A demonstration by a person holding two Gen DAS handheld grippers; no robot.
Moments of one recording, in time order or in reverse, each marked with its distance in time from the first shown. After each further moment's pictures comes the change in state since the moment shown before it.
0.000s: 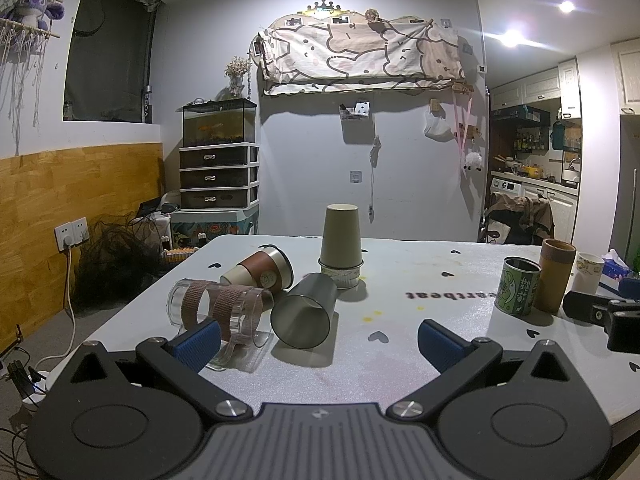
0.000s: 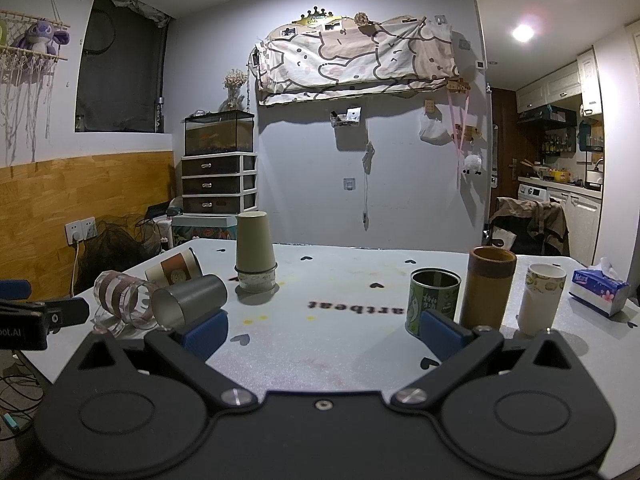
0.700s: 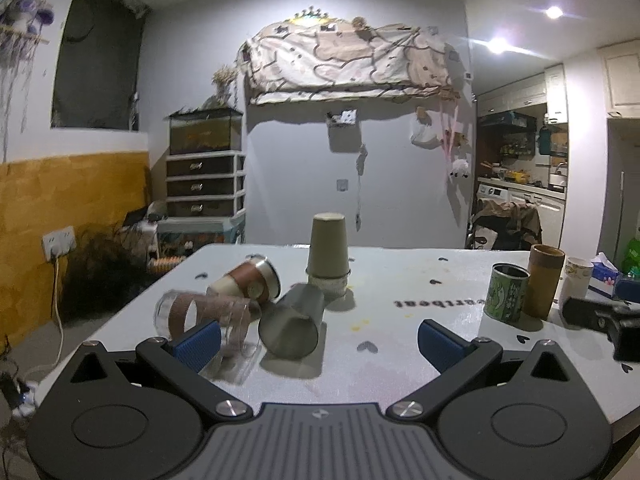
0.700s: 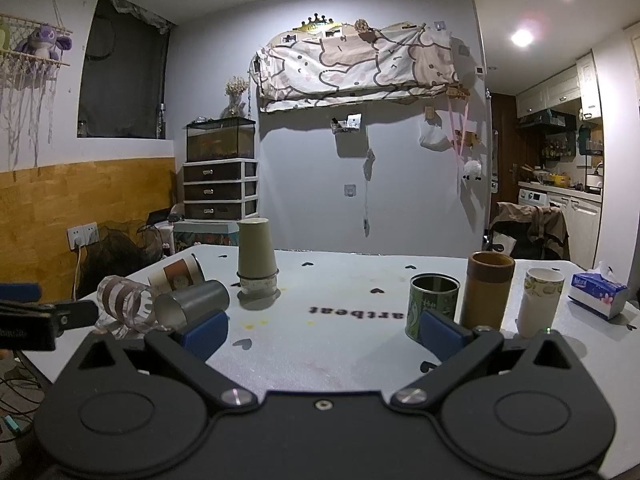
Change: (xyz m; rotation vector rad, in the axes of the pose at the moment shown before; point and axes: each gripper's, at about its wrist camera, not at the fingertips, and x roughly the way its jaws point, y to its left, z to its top) left arm 0.006 -0.003 0.004 0.025 -0.037 -0.046; right arm -0.009 0.002 0.003 -0.001 -0.020 0.009
